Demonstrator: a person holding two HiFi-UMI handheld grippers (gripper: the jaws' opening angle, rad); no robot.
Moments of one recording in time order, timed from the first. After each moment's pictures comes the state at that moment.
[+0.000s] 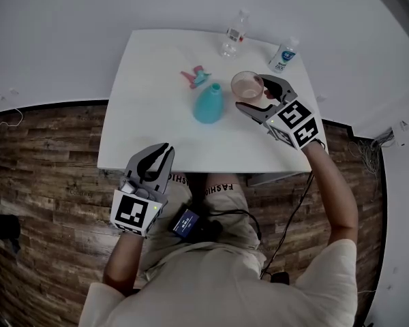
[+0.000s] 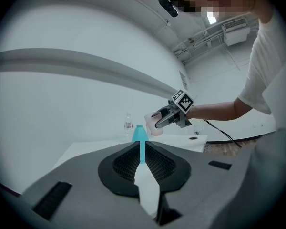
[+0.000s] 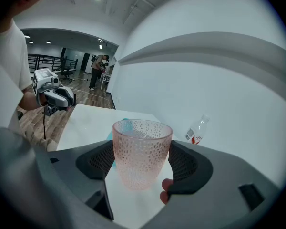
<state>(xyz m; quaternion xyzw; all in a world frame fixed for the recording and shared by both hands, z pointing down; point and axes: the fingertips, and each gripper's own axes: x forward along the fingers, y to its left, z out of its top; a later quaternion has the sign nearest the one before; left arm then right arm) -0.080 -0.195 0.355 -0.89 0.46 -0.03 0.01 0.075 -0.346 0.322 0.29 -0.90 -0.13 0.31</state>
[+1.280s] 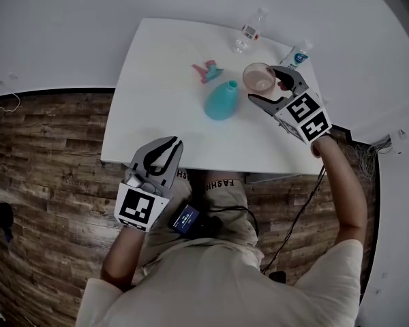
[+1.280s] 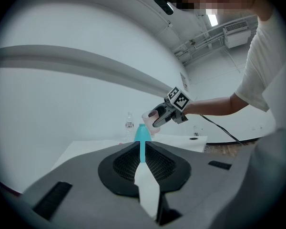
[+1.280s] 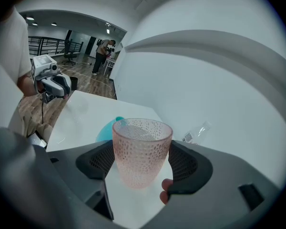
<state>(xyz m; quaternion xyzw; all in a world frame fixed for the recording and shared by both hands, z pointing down) -0.090 -0.202 0.357 -0.89 0.46 -0.02 0.00 0.061 -0.366 0.321 0.27 -0.87 -0.17 0.38</state>
